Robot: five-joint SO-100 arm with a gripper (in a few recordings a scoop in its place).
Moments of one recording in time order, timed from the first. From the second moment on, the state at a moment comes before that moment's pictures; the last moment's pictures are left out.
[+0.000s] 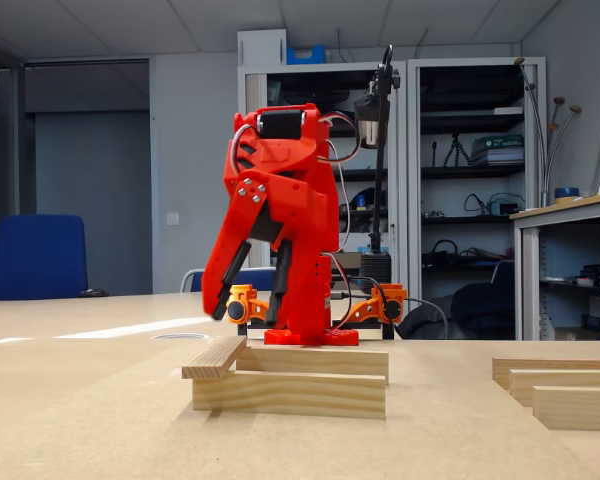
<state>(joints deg) -0.3 93.6 107.1 48.5 62.8</state>
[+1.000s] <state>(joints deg) -0.2 106.3 99.1 70.8 55.2</state>
